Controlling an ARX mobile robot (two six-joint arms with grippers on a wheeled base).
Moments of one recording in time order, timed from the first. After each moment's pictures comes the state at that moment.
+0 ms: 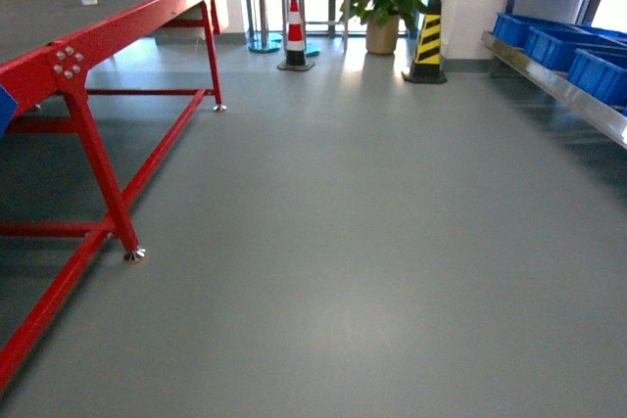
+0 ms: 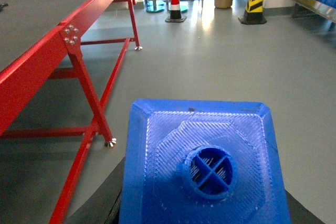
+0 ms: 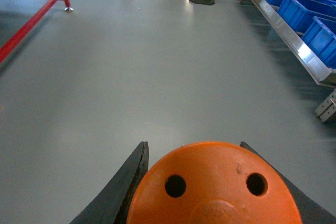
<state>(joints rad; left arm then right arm) 0.01 1.34 0.44 0.76 0.00 0.11 0.05 1.48 0.62 0.60 0.10 -0.08</state>
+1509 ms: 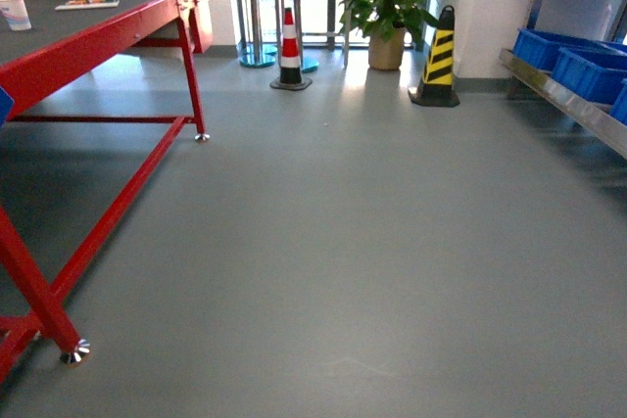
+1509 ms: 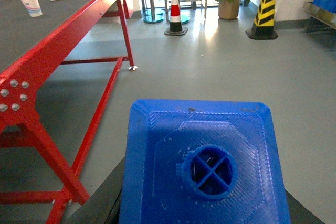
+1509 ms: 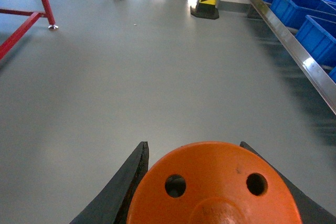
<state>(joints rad) 0.01 1.34 0.44 0.76 0.00 0.11 0.05 1.48 0.62 0.60 0.10 -0.08</state>
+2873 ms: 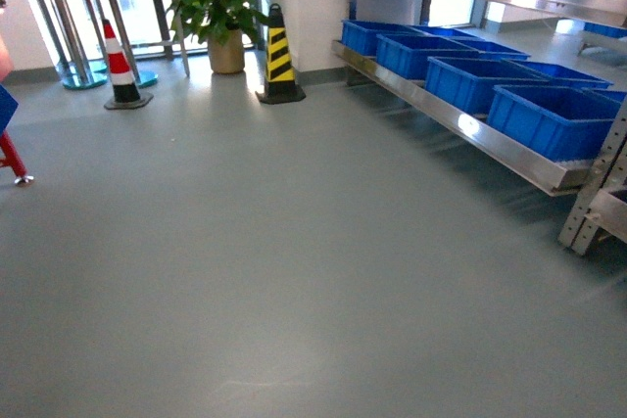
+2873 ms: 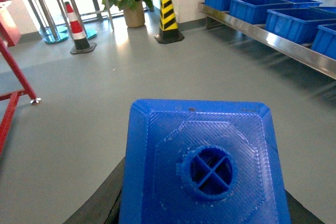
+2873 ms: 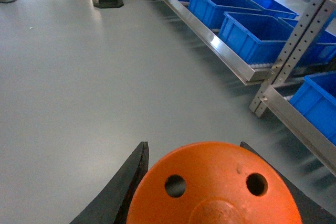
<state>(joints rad) 0.01 1.34 0.44 0.76 0.00 0.11 0.06 1.49 0.63 0.59 0.10 -0.08</state>
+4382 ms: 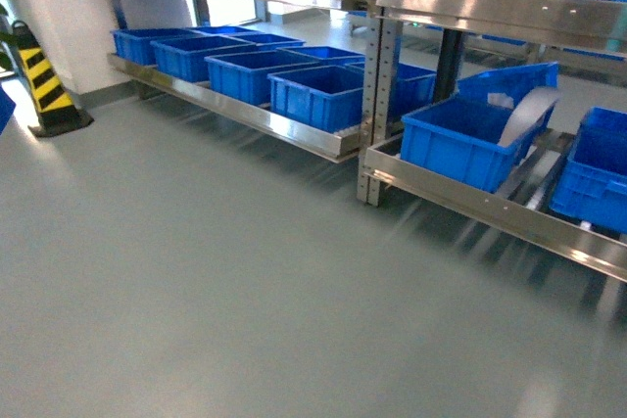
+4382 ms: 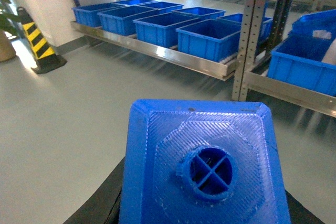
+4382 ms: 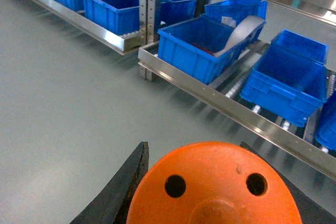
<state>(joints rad) 0.01 1.34 0.44 0.76 0.00 0.11 0.06 1.49 0.63 0.59 0.10 -0.08</state>
